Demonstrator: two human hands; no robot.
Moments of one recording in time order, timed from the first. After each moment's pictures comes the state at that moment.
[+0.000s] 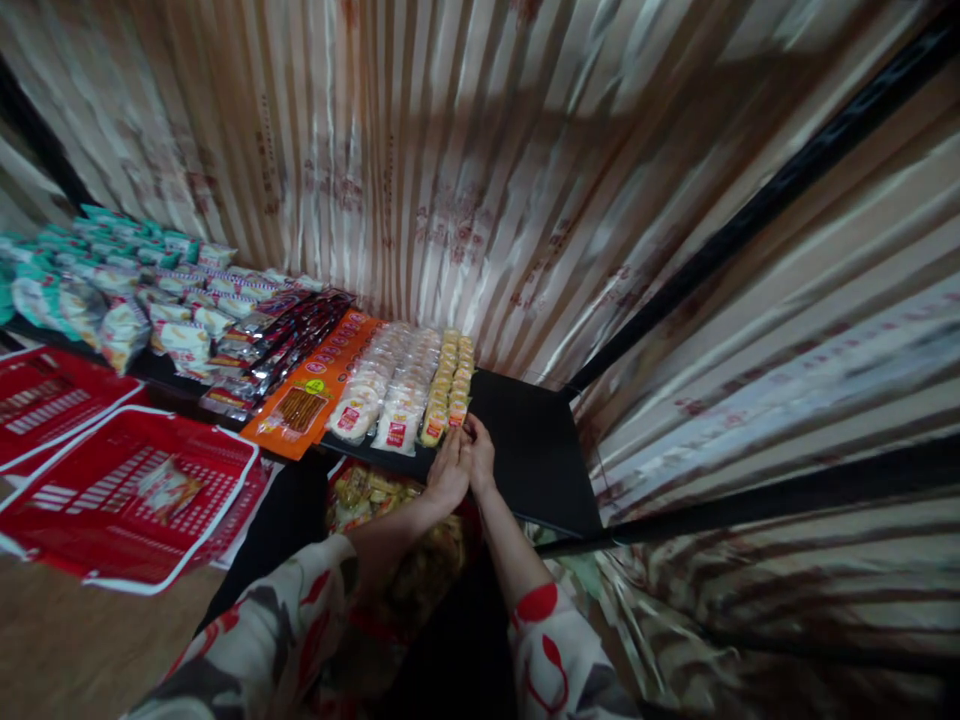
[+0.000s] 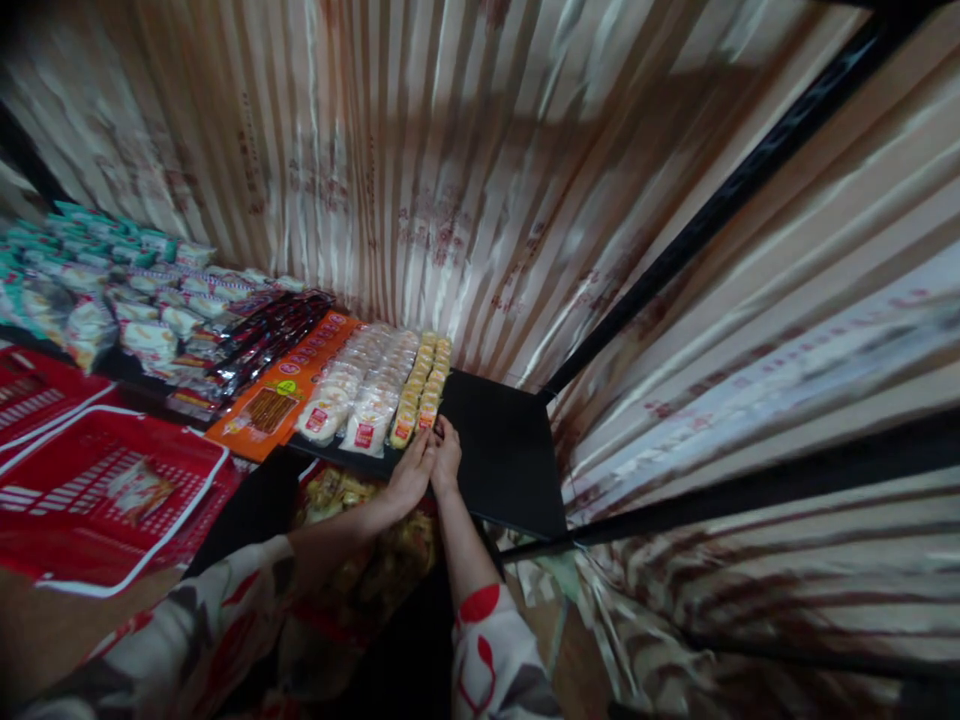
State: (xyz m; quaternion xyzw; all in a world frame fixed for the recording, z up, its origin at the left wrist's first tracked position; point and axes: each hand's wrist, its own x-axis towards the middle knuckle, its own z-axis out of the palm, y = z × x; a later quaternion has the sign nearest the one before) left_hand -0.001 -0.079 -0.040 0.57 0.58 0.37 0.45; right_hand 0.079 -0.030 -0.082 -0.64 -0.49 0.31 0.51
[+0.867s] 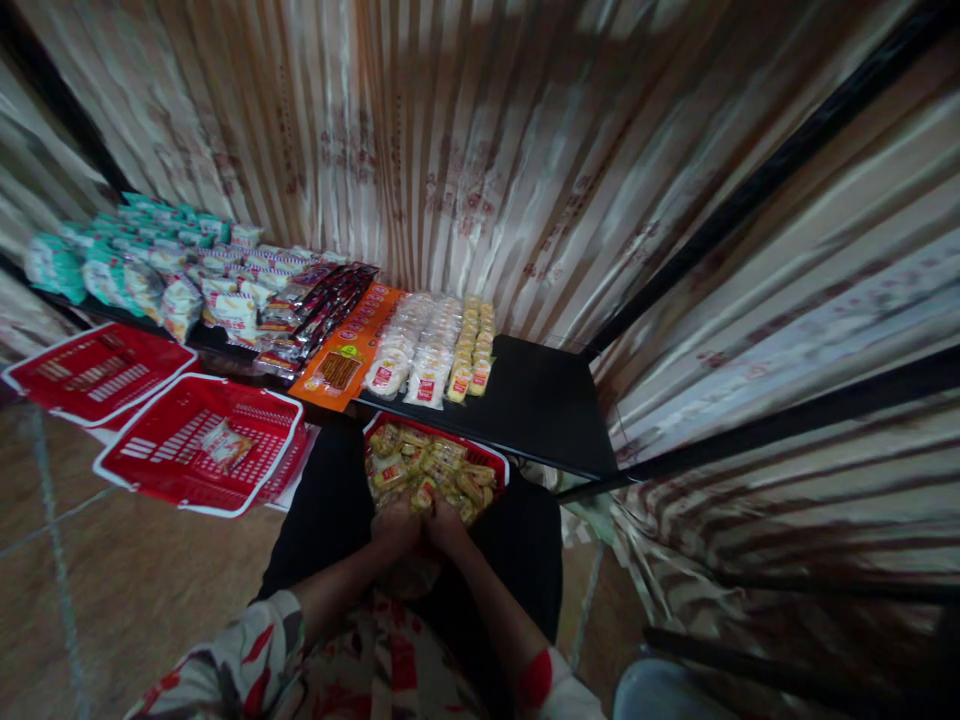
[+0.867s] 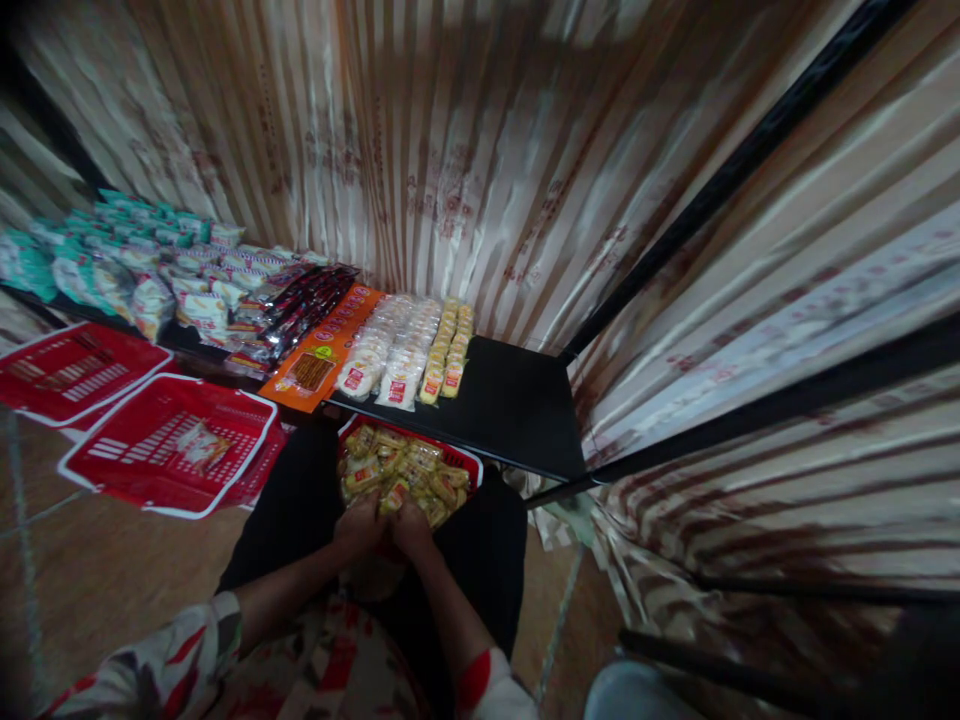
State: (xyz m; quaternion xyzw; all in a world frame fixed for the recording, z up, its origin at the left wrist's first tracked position) left_hand -0.117 -0.234 -0.094 0.60 0.72 0.01 0.36; right_hand -0.004 -0.220 -0.143 -0.65 -0.66 0.36 0.12
